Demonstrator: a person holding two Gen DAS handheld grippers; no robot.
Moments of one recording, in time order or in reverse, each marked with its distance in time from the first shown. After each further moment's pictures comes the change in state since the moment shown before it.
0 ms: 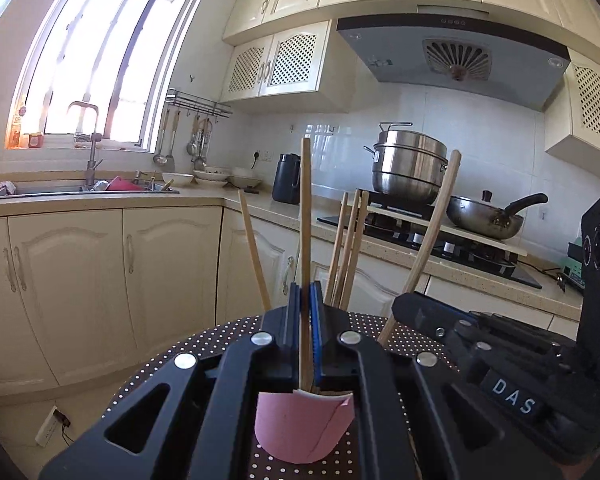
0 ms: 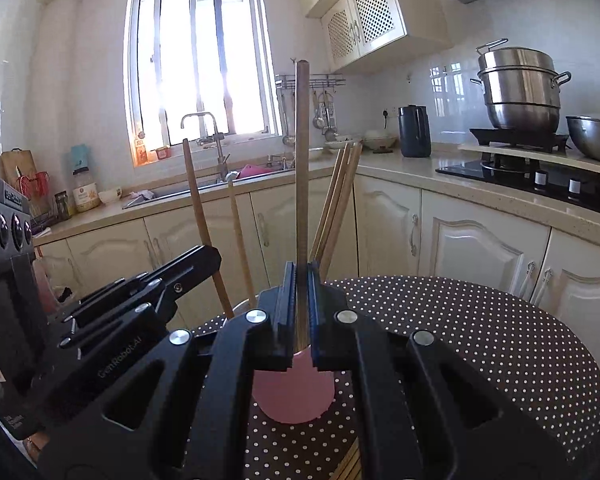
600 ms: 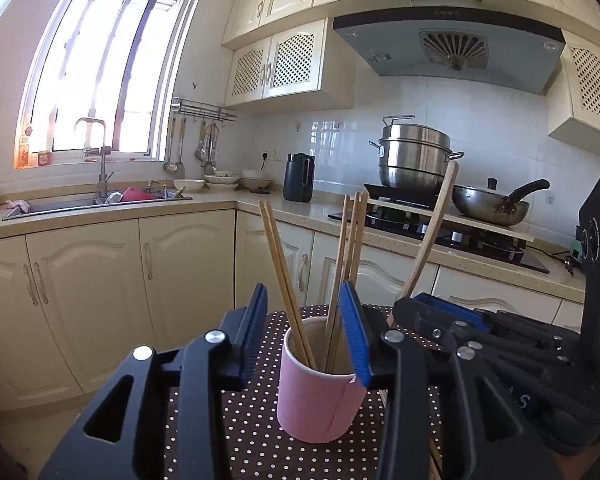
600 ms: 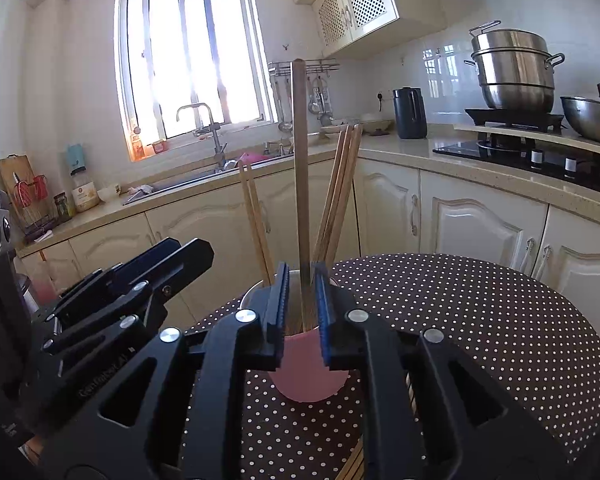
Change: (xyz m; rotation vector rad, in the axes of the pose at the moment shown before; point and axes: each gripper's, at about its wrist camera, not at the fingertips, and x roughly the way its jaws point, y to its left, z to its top) left arm -0.030 -0.005 0.008 0.058 0.010 0.053; right arm -0.020 0.012 0.003 0.049 0.022 -0.017
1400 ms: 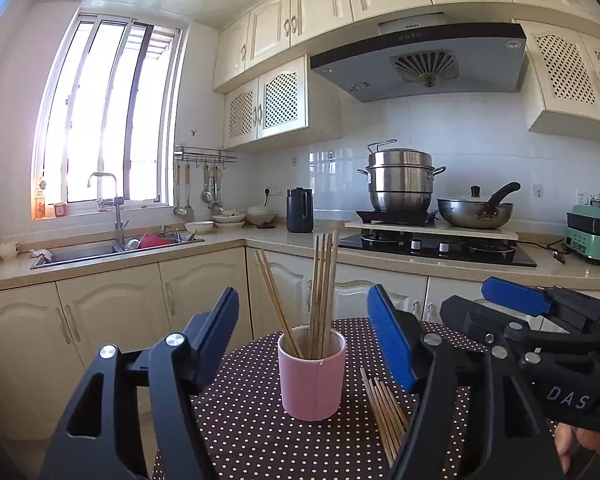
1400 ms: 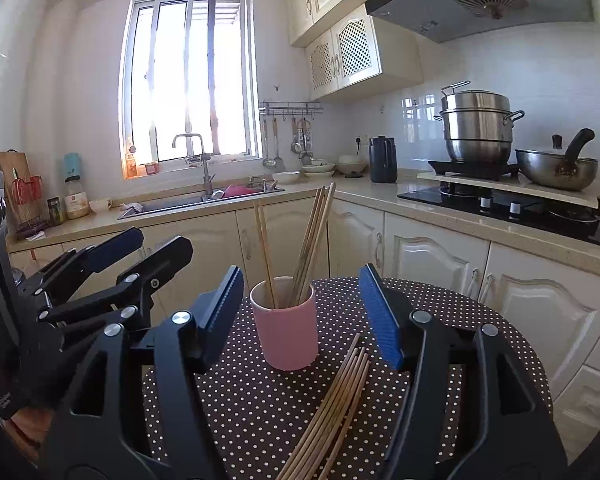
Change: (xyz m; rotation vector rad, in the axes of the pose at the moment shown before) left arm -0.101 -0.043 0.011 0.119 -0.103 0.042; right arm -0.125 0.023 -0.006 -0.073 -0.126 -0.098
